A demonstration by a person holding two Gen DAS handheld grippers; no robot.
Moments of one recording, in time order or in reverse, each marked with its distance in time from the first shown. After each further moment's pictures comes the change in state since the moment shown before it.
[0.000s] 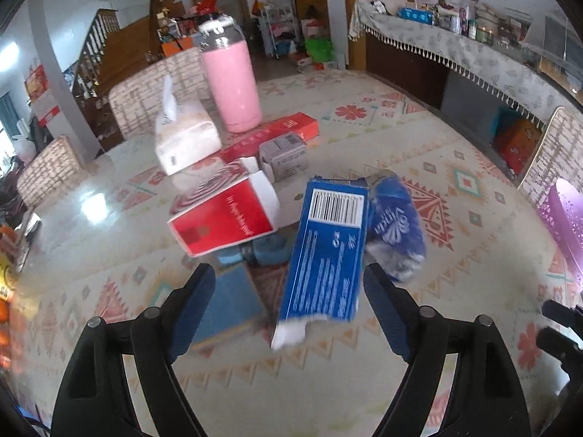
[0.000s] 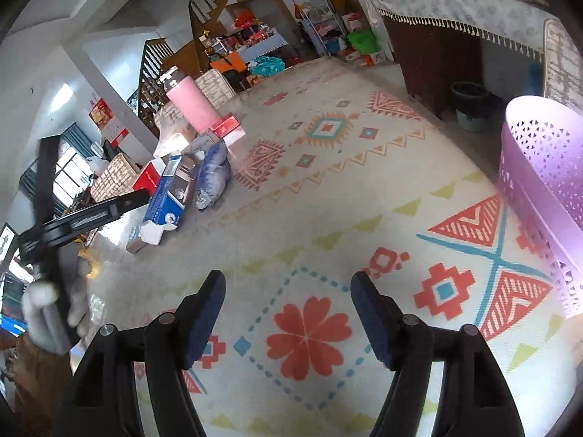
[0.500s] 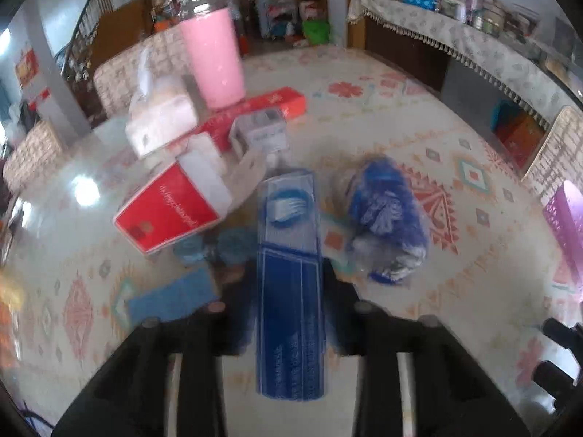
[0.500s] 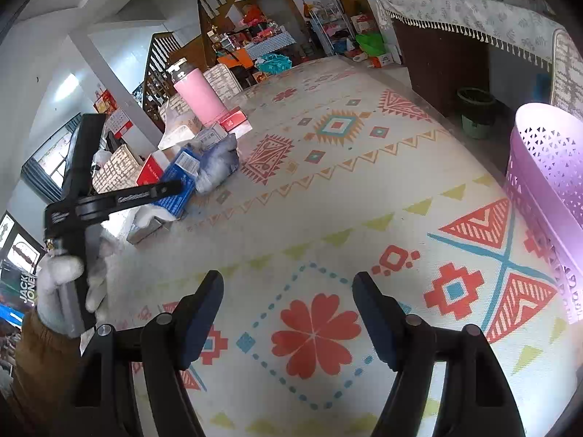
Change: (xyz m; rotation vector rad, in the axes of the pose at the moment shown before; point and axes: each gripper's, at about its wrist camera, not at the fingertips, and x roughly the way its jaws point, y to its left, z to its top) left arm 0.021 -0.008 -0.002 -0.055 0.082 -0.038; right arm 0.000 0.006 -0.003 -0.042 0.002 0.002
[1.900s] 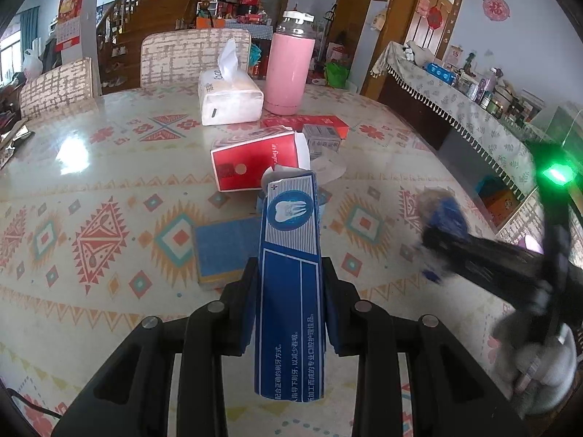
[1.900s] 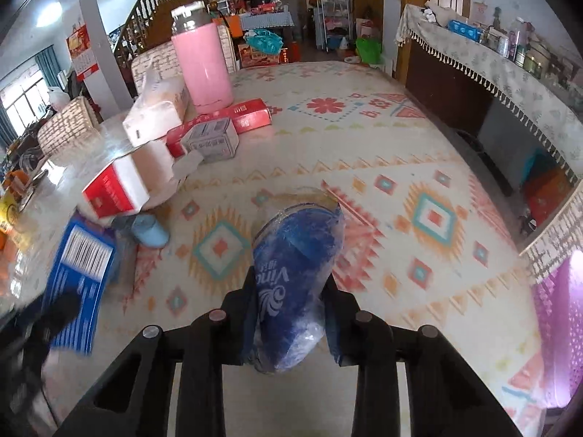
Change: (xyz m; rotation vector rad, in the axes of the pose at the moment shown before) left arm -0.052 0.073 -0.066 -0.239 -0.157 -0.124; right arm 0.113 0.113 0.085 -0.214 0.085 -0.290
